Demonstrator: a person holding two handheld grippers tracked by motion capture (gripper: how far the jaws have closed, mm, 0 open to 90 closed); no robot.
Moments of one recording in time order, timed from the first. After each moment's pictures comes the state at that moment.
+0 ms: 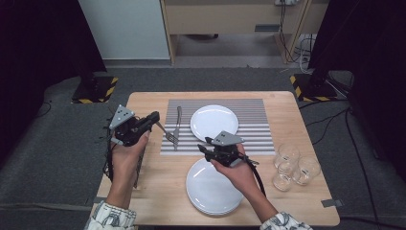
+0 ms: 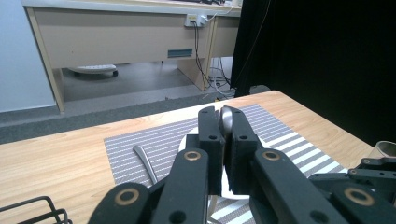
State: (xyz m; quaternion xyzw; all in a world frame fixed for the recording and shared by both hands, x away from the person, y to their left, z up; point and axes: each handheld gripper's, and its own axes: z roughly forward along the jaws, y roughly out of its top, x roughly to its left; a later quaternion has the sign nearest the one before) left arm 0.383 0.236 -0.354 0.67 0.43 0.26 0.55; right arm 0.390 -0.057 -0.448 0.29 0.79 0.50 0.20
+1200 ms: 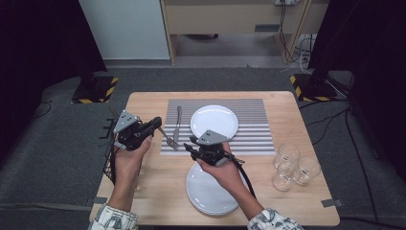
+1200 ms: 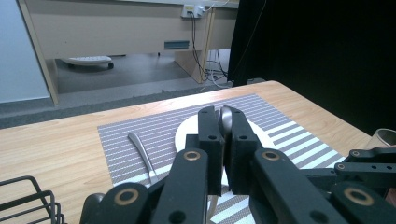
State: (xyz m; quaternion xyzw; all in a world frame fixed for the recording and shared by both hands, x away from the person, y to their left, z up) left arm 0.383 0.234 -0.372 0.68 0.43 0.25 0.54; right arm 0.390 -0.017 -0.441 0.27 0.79 0.52 0.18
